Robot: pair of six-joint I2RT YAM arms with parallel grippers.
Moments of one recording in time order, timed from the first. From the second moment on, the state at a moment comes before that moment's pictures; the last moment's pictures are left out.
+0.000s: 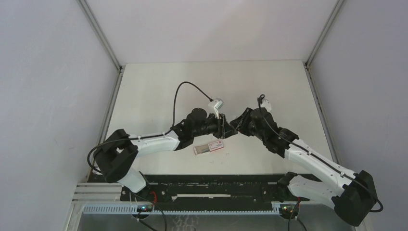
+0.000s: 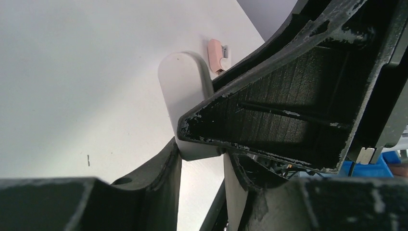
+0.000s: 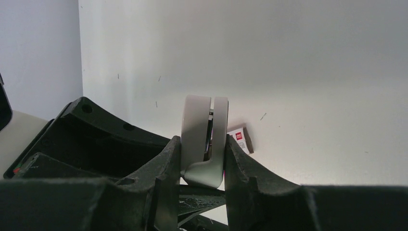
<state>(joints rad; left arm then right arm) -0.89 1.55 0.82 0.45 0.29 -0.64 0.69 1.01 0.72 -0.31 0.16 0.96</state>
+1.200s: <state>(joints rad) -0.88 1.44 0.68 0.36 0.21 -0.43 0.28 0.79 0.66 -0.36 -0.23 0.72</state>
